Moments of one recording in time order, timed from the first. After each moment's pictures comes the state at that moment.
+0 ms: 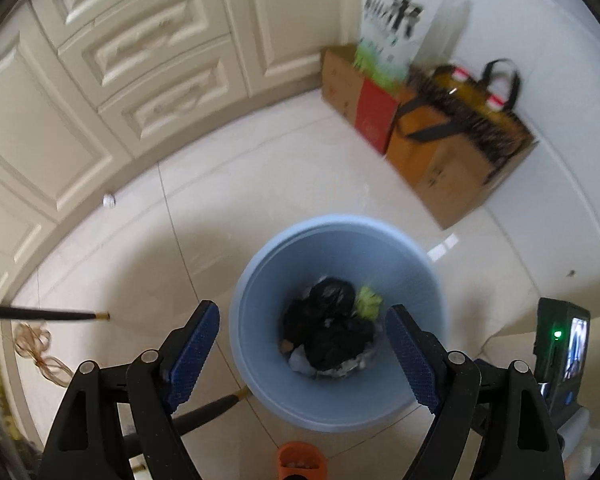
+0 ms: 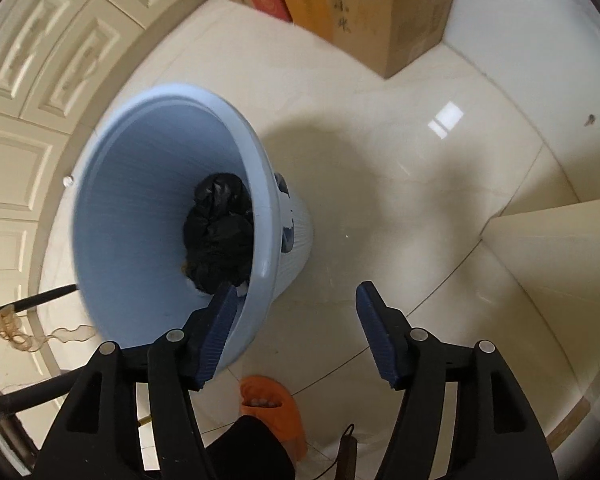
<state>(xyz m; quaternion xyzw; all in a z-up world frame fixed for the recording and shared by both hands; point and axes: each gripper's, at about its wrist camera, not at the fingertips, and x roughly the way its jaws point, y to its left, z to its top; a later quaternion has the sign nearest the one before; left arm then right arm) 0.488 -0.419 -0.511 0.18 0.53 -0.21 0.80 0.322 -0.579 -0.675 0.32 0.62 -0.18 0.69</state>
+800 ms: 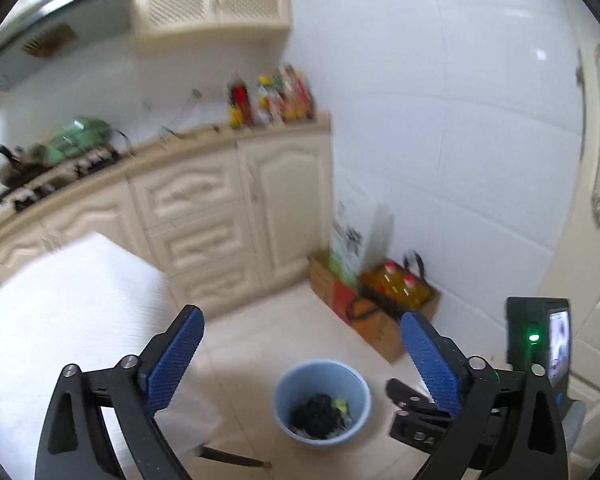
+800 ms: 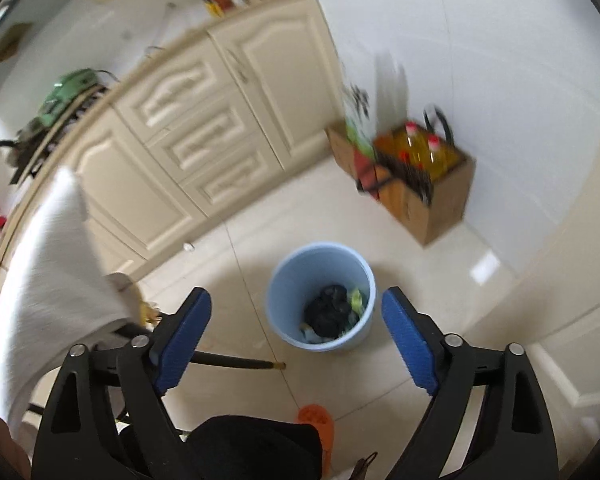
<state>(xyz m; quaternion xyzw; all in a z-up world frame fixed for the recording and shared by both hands) 0.166 -0.206 -0.165 0.10 0.23 -0.26 0.93 0.217 -0.475 -0.322 0.23 0.40 -0.11 0.88</state>
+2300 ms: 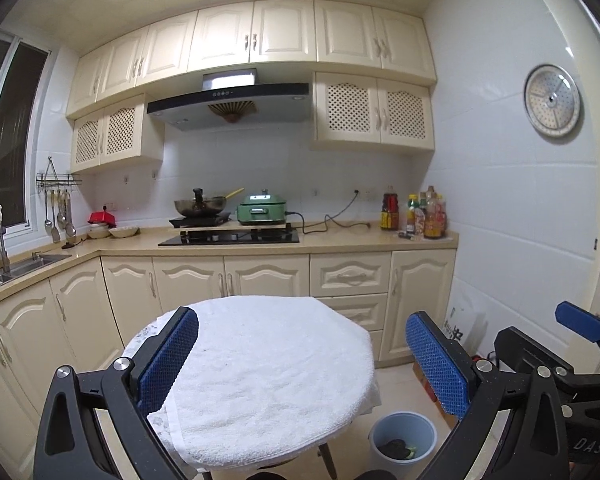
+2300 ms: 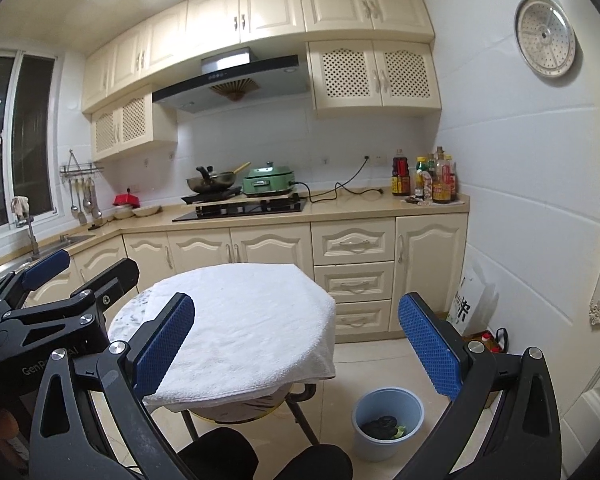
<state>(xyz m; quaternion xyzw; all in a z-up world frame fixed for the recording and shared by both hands) -0.262 -0.048 -0.051 0.01 0.11 -0.04 0.99 0.026 -0.277 -0.065 0.04 0.14 0.08 0.99</state>
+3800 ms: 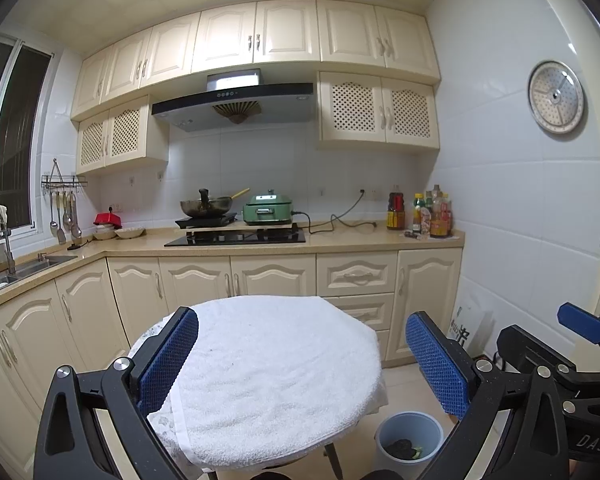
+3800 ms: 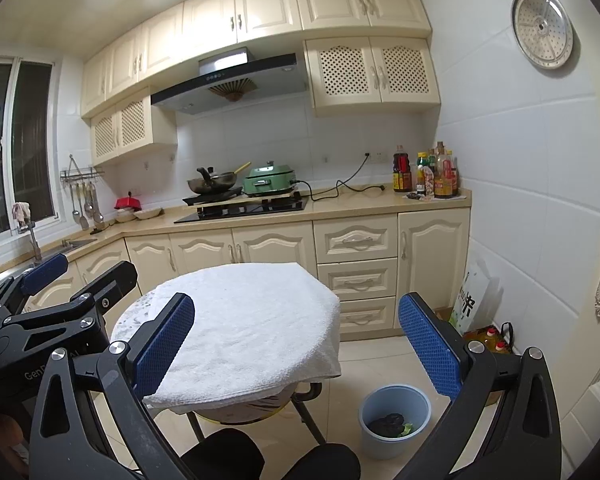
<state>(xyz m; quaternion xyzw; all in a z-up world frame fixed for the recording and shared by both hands) -0.200 -0.067 -0.054 0.01 0.11 -0.02 0.99 0.024 -0.274 -0.063 0.05 0.14 0.08 0.99</state>
